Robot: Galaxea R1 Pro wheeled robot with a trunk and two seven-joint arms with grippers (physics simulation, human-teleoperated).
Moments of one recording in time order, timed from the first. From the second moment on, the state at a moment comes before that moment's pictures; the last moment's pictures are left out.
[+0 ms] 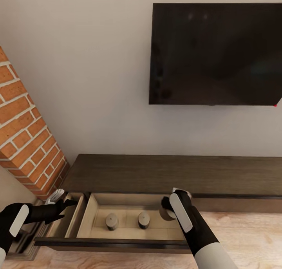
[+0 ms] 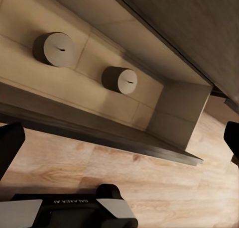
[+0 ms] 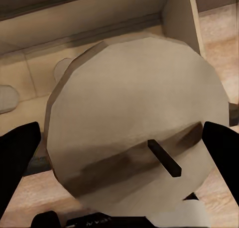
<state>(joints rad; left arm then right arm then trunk) -0.54 0.36 0.29 -0.78 0.38 1.04 -0.54 -0.53 0.14 0.18 -1.07 -0.65 0.84 -0.75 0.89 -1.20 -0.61</state>
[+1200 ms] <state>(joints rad) -0.53 0.37 0.29 -0.78 0.37 1.04 -0.95 -0.54 0.15 0.17 -0.94 -0.65 0.69 -0.75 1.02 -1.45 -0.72</state>
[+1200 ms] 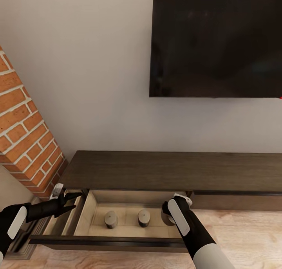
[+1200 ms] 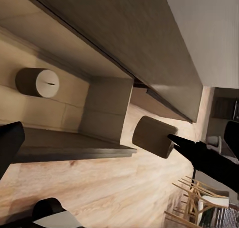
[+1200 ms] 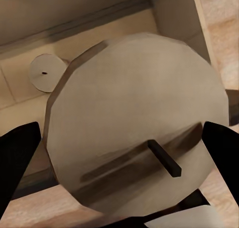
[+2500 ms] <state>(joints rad) -0.53 0.37 0.29 -0.78 0.38 1.04 -0.95 -0.57 0.15 0.21 -0.82 -0.64 0.57 -0.61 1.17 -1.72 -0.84</state>
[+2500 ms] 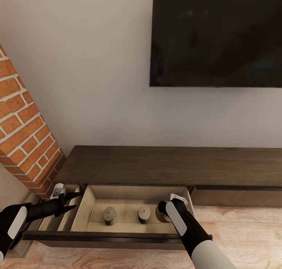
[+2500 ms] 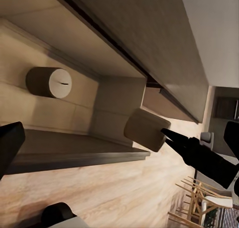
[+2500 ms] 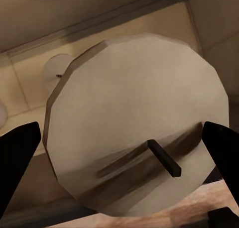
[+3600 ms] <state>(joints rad) -0.53 0.37 0.28 -0.78 0.38 1.04 -0.95 -0.57 0.15 0.21 -0.80 -0.65 0.57 -0.61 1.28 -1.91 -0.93</state>
